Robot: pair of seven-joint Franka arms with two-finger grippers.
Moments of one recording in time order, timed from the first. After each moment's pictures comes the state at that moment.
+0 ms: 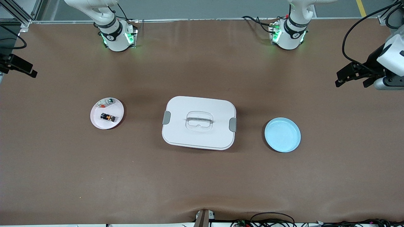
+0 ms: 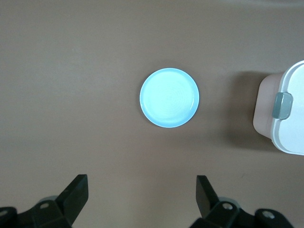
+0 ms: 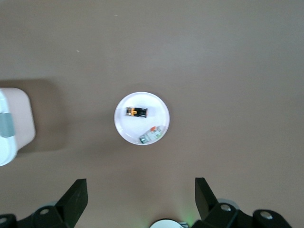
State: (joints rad) left arm 0.01 -0.04 -0.07 -1.63 -0.05 1.63 -0.06; right arm 0.02 -0.02 -0.09 -1.48 0.03 1.41 0.09
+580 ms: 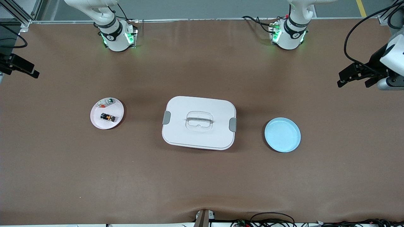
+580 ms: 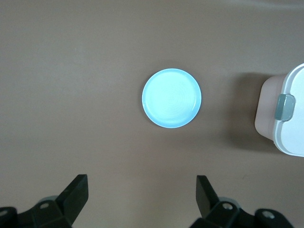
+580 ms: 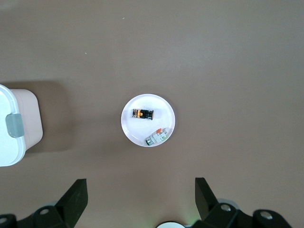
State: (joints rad) left arm 0.02 -0.04 -0.07 -1.63 -0.05 1.63 -0.06; right arm 0.02 -0.02 -0.09 -1.48 0.04 1.41 0.09
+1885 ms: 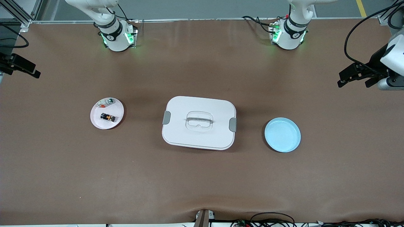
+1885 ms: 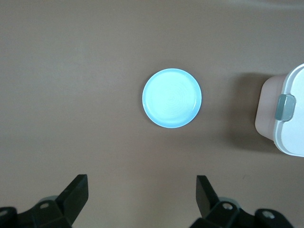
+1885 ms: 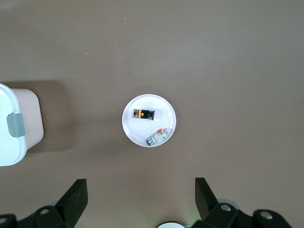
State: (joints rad) left arm 0.02 -0.04 -0.07 -1.63 -0.05 1.63 -0.06; right arm -0.06 -0.02 0.00 -1.48 0.04 1.41 0.10
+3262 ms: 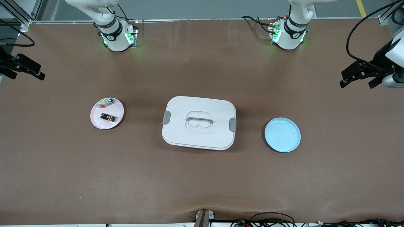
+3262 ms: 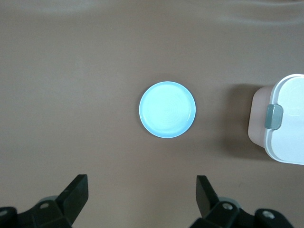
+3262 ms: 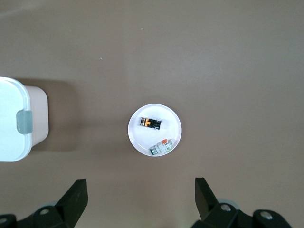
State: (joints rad) left arm 0.02 -0.03 -0.08 -1.58 -0.05 1.63 -0.06; right arm -0.05 -0.02 0.02 -1.48 0.04 1.46 0.03
